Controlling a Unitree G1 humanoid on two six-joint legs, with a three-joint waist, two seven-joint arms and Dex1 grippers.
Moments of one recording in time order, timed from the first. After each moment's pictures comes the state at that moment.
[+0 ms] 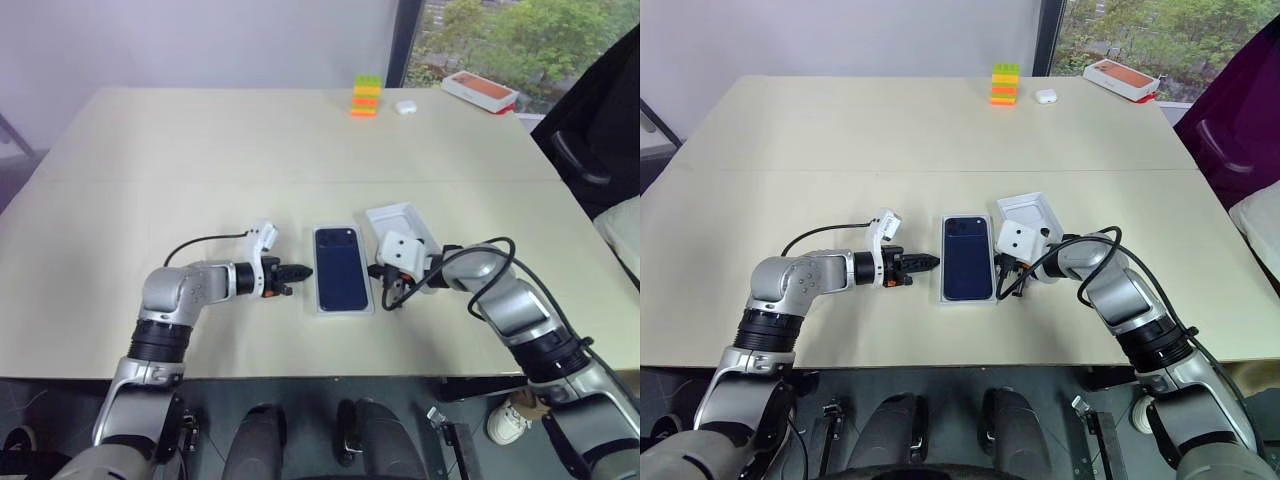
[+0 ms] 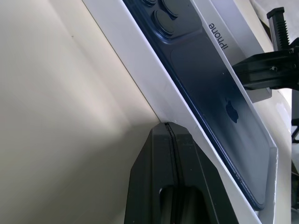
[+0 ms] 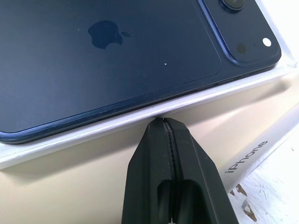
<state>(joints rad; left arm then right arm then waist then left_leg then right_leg) -0.57 0.35 -0.02 0.13 -0.59 1.08 -0.69 -0.53 -0.65 0.33 -0.04 -0.03 0.46 0.96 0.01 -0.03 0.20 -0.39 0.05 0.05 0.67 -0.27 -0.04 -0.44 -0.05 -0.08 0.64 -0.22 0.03</state>
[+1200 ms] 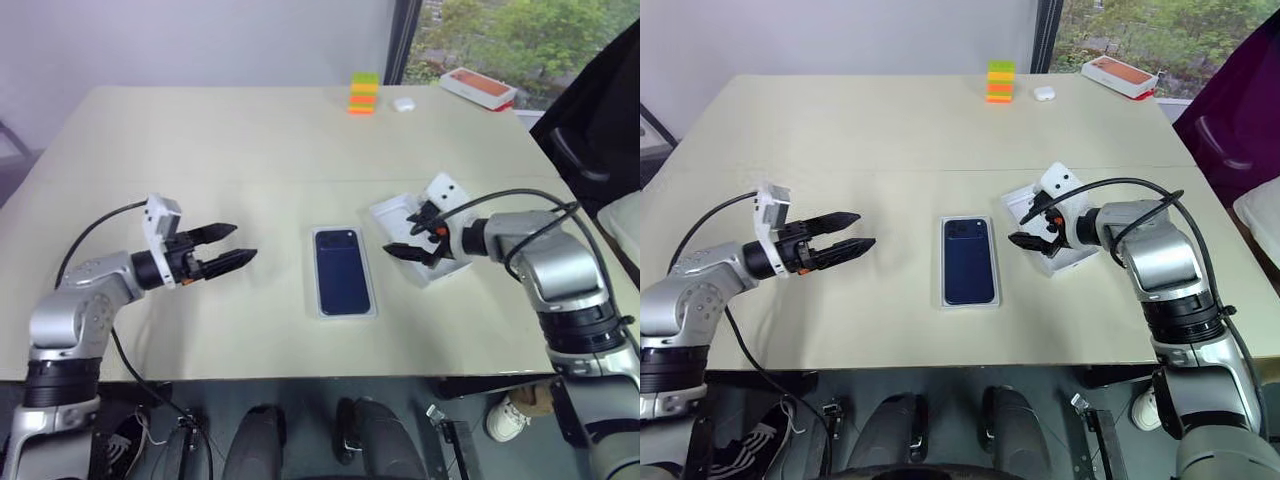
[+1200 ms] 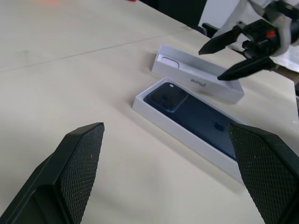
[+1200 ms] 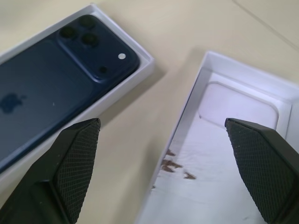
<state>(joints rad) -0.33 0.68 0.22 -0.04 -0.62 0.60 -1.05 -0.65 -0.68 0.09 -0.14 0.18 1.00 0.89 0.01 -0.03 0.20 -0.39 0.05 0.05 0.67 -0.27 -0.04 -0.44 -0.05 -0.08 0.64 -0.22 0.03</state>
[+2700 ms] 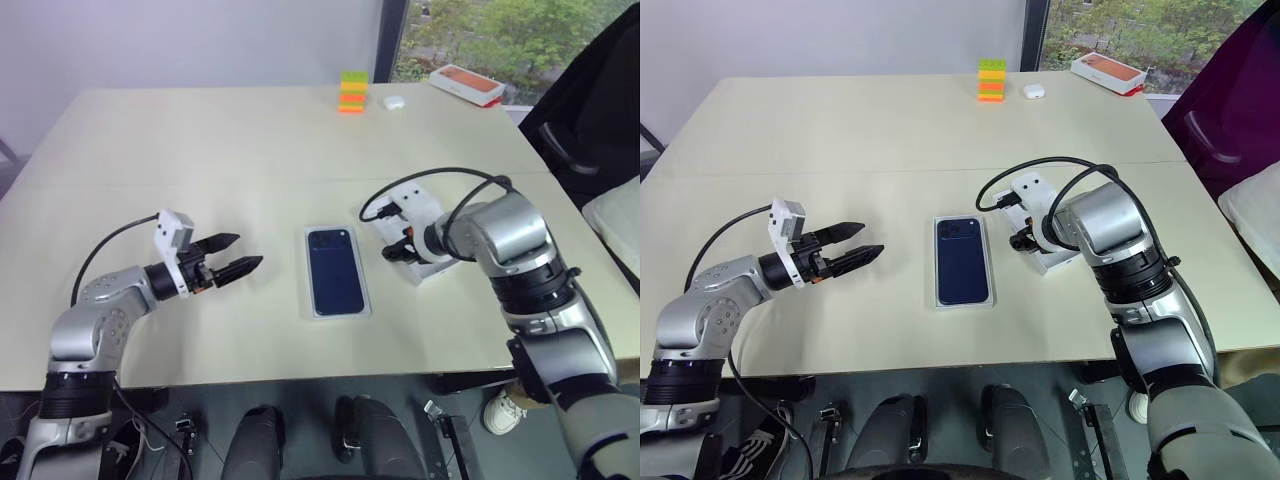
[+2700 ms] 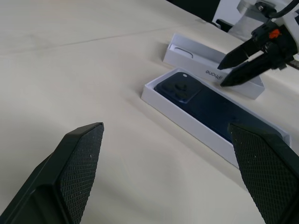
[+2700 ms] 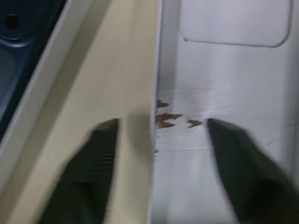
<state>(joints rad) -0.28 0.60 0.17 -0.05 -0.60 0.56 -0.92 -0.91 -0.53 0.27 -0.01 0.27 1.56 0.42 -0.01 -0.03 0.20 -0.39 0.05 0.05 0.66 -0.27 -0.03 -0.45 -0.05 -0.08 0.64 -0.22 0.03</state>
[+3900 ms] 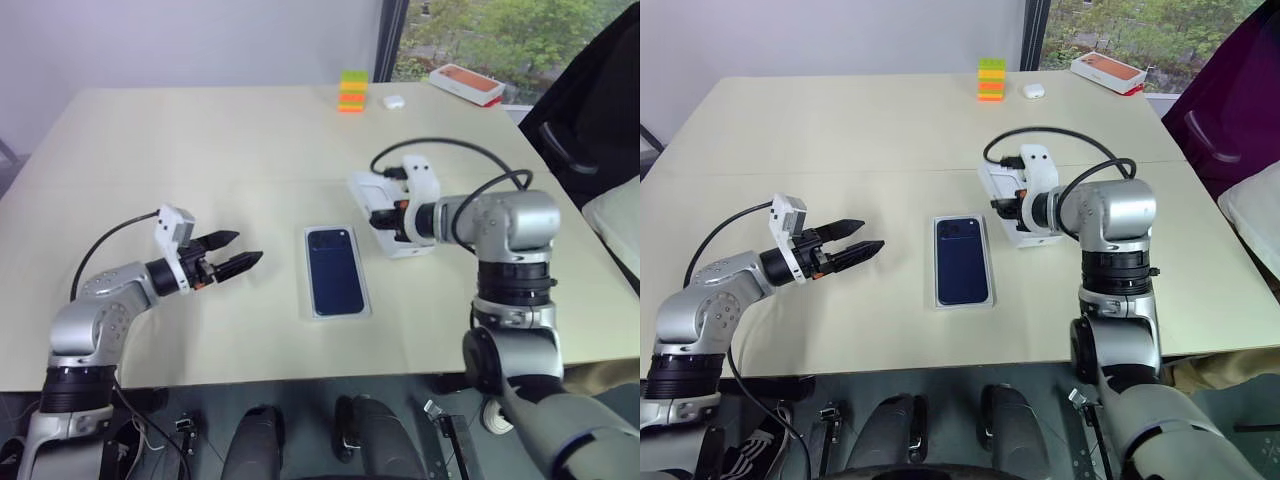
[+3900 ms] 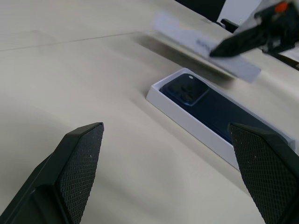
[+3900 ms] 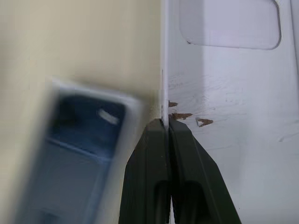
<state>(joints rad) -0.32 0.60 0.17 -0.04 -0.61 0.60 -0.89 -0.95 -0.25 -0.21 0.04 0.33 1.54 0.35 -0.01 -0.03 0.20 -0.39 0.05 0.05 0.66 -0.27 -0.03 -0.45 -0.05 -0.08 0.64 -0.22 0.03</state>
